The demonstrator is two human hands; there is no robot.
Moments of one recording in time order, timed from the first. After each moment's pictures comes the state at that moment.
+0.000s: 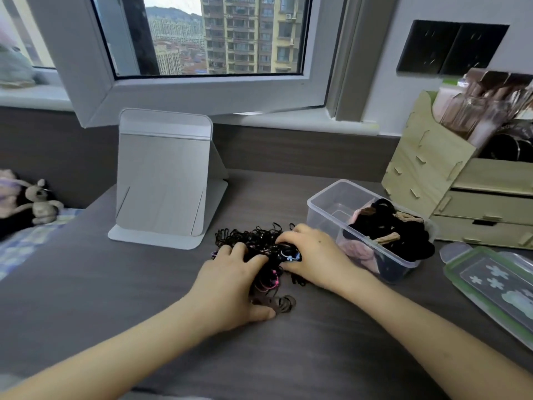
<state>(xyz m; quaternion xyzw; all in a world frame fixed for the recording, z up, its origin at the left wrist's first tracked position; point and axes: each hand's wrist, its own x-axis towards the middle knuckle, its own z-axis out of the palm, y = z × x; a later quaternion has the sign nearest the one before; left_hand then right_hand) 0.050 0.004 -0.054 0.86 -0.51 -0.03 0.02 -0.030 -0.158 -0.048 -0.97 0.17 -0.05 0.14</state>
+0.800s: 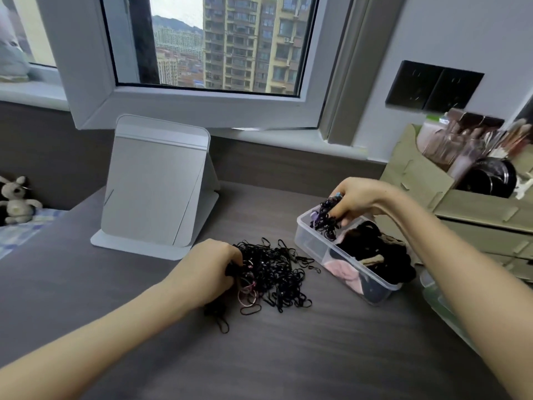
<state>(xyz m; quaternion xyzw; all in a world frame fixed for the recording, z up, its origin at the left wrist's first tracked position) 0.085 -0.007 -0.040 0.85 -0.49 -0.01 0.17 -0.010 -0.279 0.050 -0.89 0.31 0.06 0.34</state>
